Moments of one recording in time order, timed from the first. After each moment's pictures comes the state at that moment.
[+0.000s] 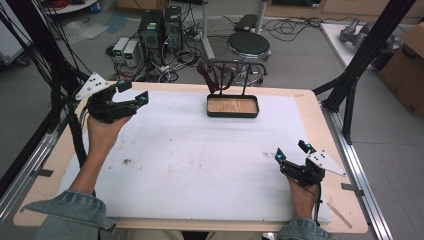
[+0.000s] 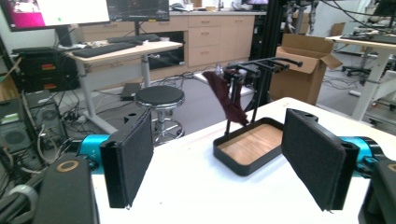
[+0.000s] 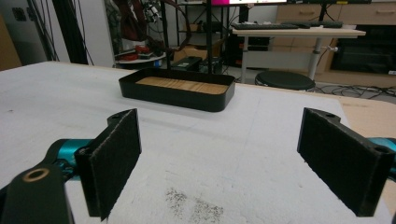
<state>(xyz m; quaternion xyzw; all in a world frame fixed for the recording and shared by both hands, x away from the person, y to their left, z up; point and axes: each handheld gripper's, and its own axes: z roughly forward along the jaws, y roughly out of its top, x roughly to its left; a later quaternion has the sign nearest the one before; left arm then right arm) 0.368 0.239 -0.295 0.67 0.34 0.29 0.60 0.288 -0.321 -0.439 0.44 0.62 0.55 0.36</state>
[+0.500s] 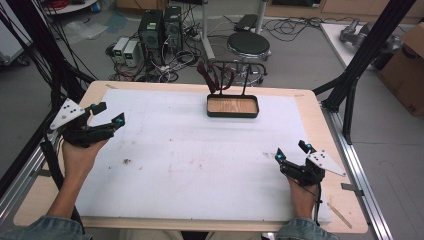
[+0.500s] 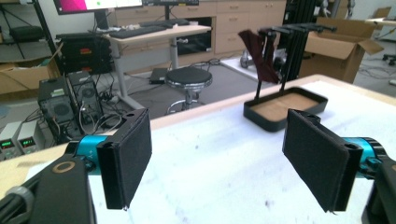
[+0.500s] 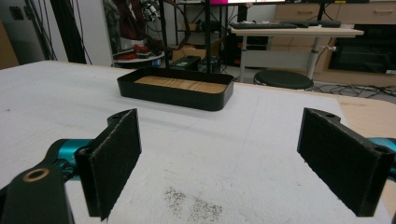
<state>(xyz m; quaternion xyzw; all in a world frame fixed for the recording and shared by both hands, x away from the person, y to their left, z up) 0.322 0.288 -0.335 0.67 0.38 0.32 0.56 0.287 -0.321 -0.439 0.44 0.62 0.54 0.36</state>
